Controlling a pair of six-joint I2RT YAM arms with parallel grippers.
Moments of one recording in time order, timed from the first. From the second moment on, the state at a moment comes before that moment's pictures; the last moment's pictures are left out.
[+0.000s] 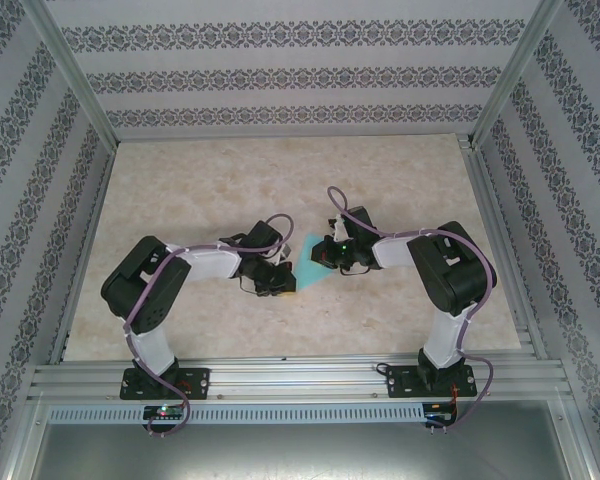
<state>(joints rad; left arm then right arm) -0.60 1.78 0.88 -0.27 0.56 -0.75 0.43 1.86 0.82 0.13 -0.59 0.76</state>
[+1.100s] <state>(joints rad) -0.59 1.81 1.08 -0.39 0.42 -0.68 0.41 1.74 0.89 -0.12 -0.64 0.57</state>
